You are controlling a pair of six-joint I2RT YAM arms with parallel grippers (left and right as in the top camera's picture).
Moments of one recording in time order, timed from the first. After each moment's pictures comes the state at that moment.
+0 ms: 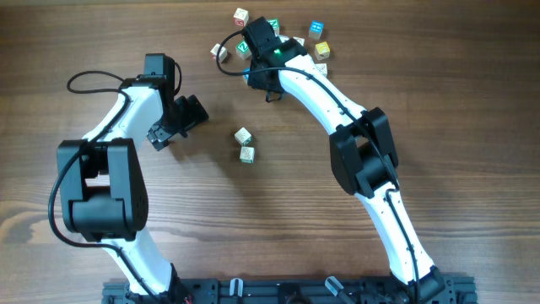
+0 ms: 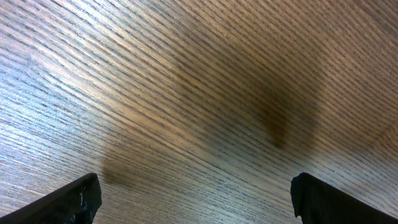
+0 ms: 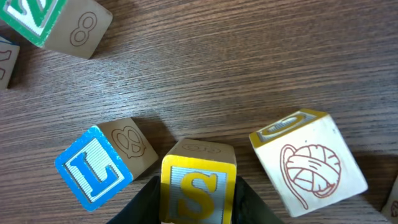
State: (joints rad) left arm -0.01 1.97 1.29 -0.75 0.02 -0.59; right arm 0.56 2.57 2.27 -0.88 0.10 0.68
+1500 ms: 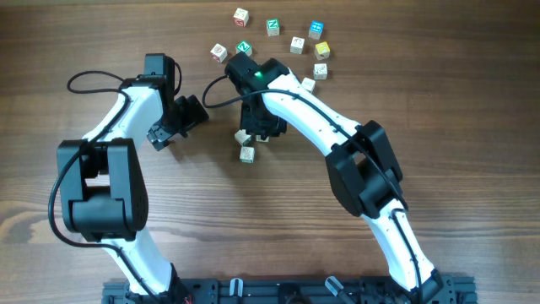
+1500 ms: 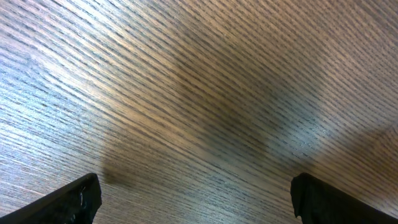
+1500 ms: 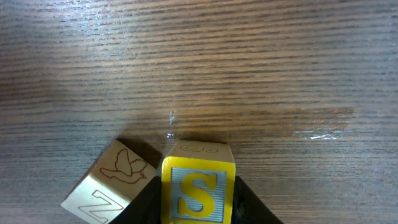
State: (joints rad) left arm -0.01 1.97 1.29 -0.75 0.02 -0.59; right arm 0.68 2.40 2.05 -1.16 -0.03 0.74
